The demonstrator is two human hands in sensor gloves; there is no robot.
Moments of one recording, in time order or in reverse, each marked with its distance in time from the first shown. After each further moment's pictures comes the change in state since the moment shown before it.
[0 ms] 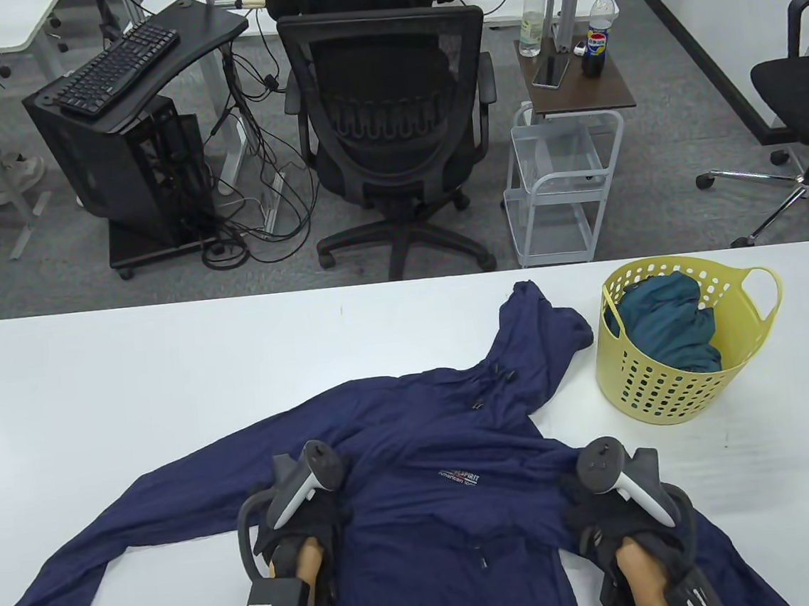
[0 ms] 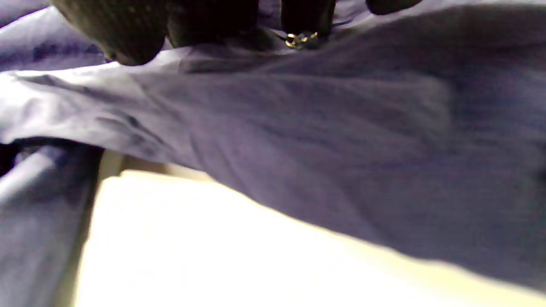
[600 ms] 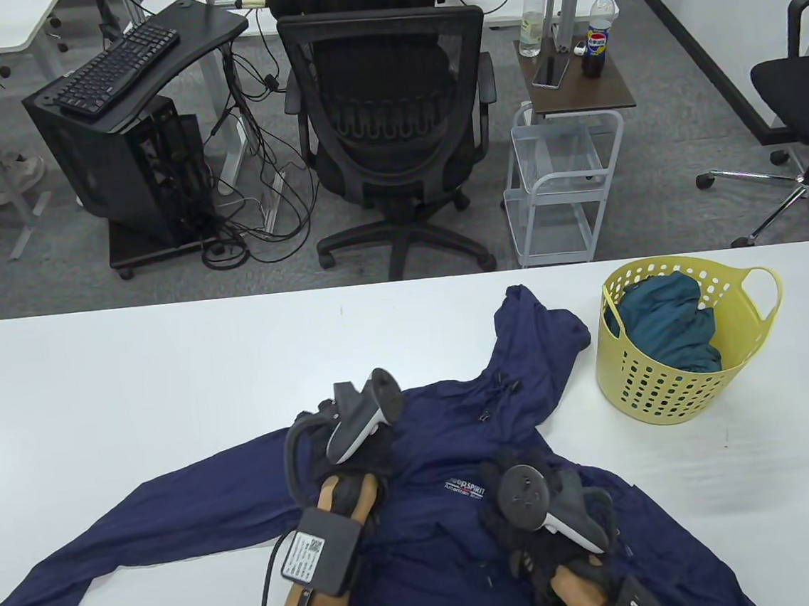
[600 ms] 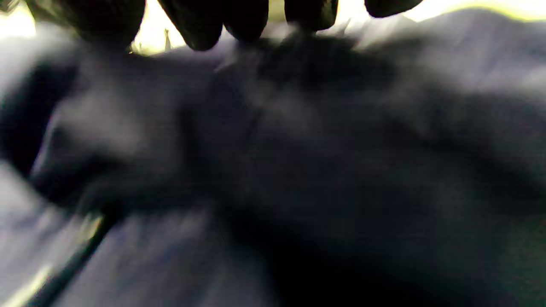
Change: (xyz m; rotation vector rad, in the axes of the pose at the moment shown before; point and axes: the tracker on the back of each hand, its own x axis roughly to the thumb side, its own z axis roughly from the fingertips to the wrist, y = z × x) left_hand 0.114 0.108 0.023 0.341 -0.046 -0.139; right_hand 0.102 0.037 0.022 -0.137 -0.405 0.099
